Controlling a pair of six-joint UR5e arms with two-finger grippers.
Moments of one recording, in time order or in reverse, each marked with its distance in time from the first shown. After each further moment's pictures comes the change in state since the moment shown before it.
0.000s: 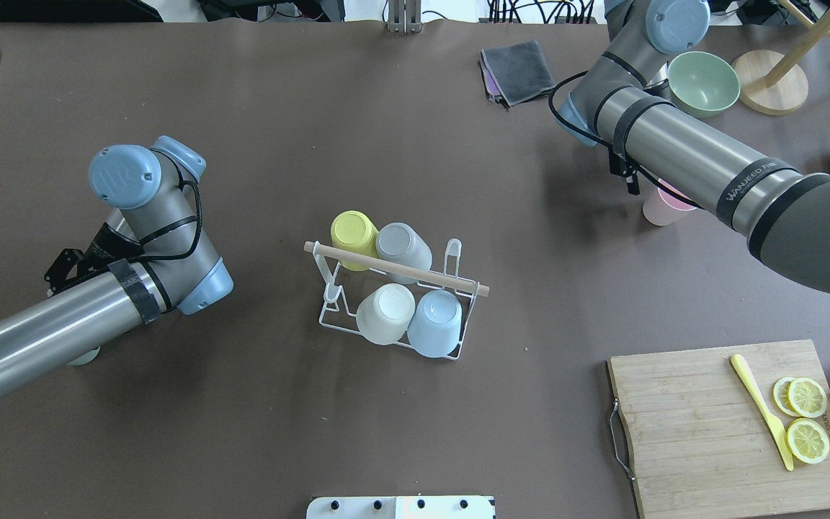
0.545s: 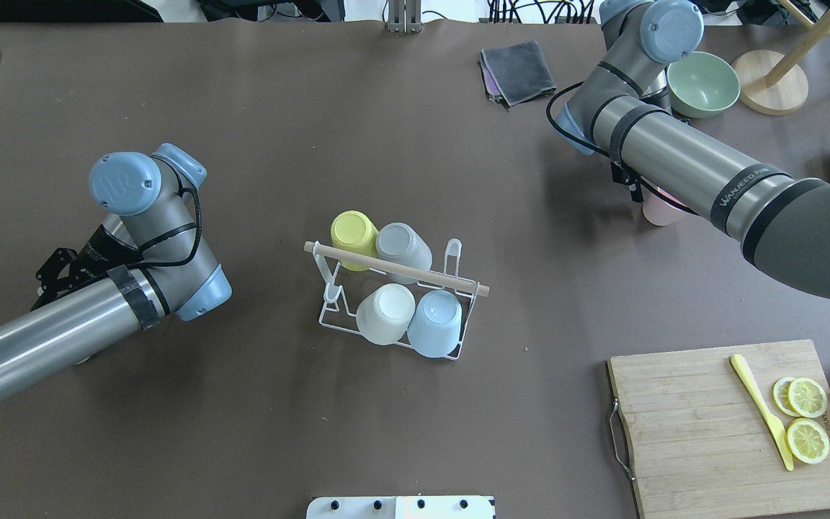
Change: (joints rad) left arm 0.011 0.011 -0.001 -0.001 0.066 0.001; right arm -0.014 0.005 -0.028 0.000 -0.023 -0.002
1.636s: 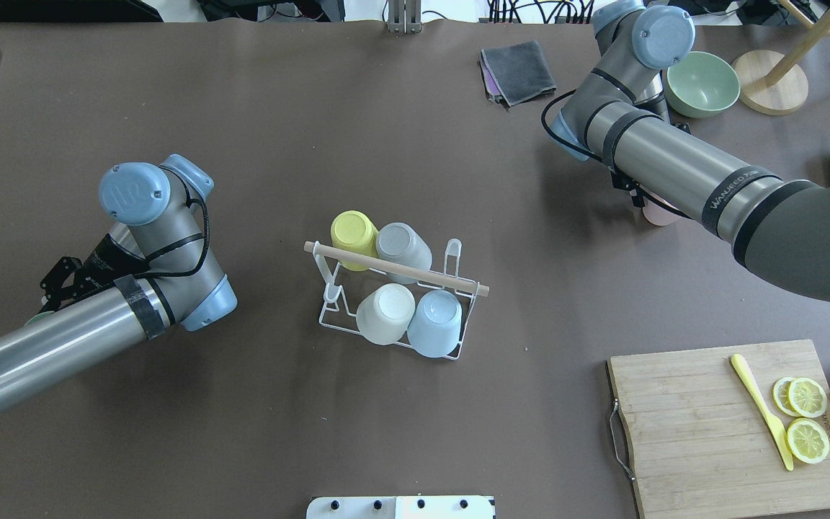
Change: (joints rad) left arm 0.023 -0.001 0.001 0.018 -0.002 -0.002; right arm -0.014 0.018 -0.036 0.000 -0.028 -0.001
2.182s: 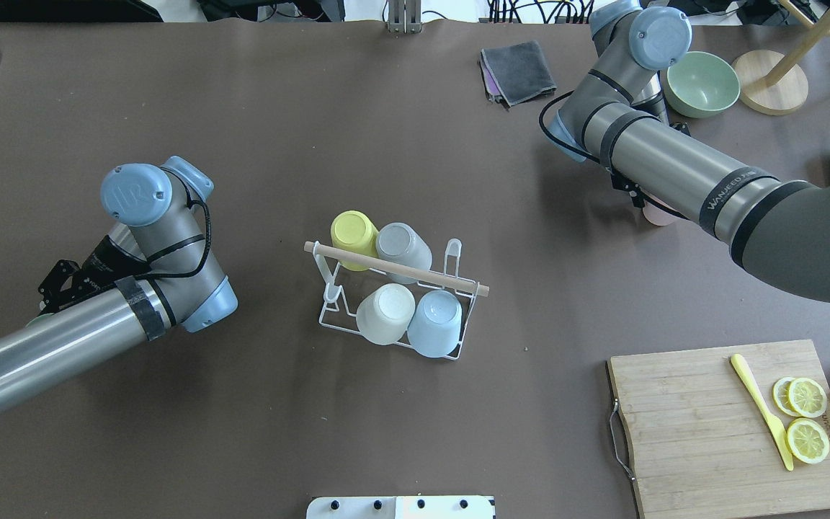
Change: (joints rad) left arm 0.002 -0.001 0.000 0.019 0.000 0.002; right arm -0.004 0.003 -0.004 0.000 -0.014 -0.001
